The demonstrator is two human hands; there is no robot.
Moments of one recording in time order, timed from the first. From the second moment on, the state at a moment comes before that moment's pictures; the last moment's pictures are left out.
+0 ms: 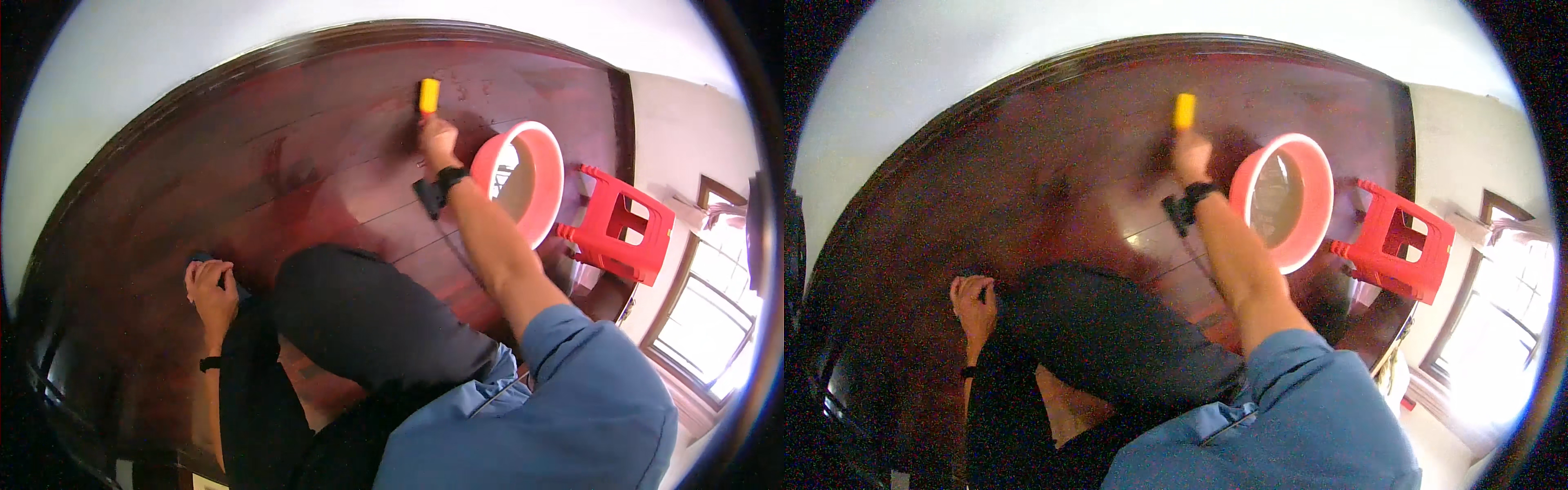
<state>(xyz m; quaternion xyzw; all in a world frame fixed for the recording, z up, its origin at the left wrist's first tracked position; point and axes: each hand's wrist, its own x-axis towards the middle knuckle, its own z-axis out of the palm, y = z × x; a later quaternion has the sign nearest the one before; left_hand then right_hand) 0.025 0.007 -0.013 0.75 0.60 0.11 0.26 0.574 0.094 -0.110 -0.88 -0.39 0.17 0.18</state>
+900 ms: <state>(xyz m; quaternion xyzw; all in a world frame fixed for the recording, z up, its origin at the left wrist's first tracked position) 0.018 0.006 -0.017 0.74 0.59 0.17 0.27 0.368 0.142 -0.058 -0.65 -0.69 0.32 0.03</state>
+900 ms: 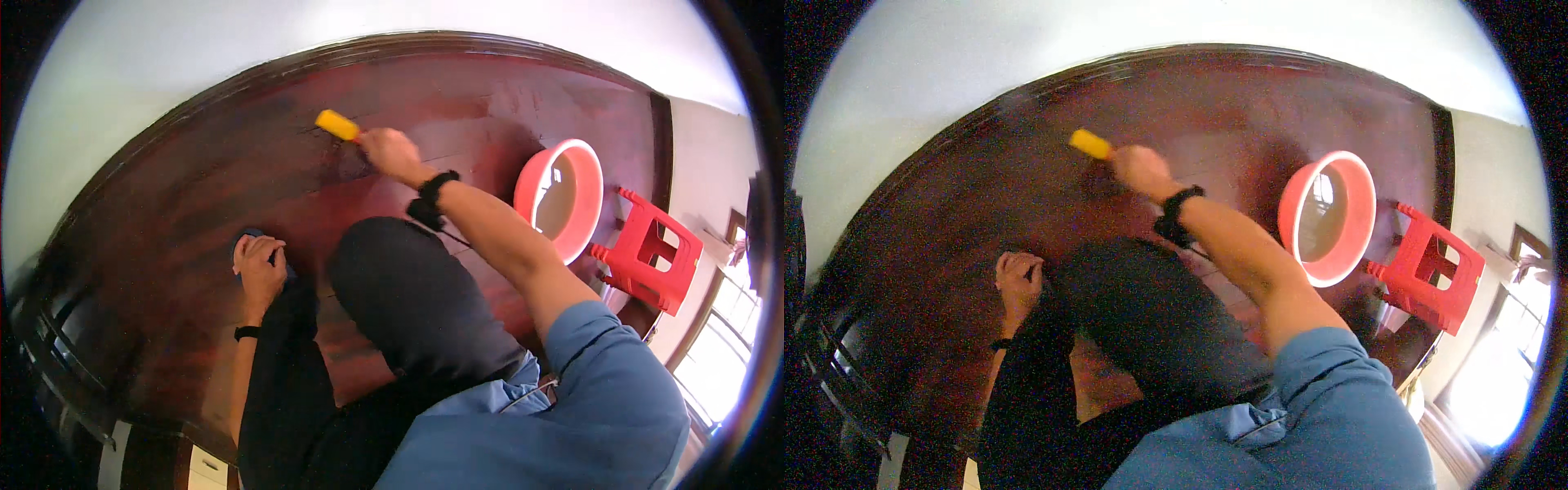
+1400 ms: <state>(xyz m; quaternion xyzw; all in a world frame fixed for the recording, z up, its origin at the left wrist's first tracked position) 0.021 0.006 -0.013 0.74 0.60 0.17 0.26 0.203 0.160 -0.049 -0.59 -0.65 0.47 -0.01</state>
